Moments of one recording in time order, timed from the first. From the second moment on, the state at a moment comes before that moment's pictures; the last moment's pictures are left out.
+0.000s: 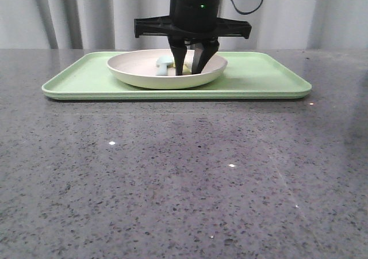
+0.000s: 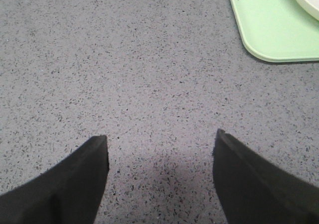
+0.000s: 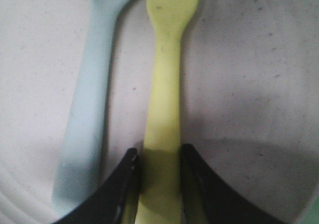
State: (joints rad) left arm 0.00 0.66 -0.67 -0.06 0.75 0.01; right arm 0.59 2.19 -2.08 -0.04 1.15 0.44
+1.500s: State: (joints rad) left arm 0.00 0.66 -0.67 -0.06 0.75 0.01; right arm 0.53 2.13 -2.22 -0.10 1.25 0.37
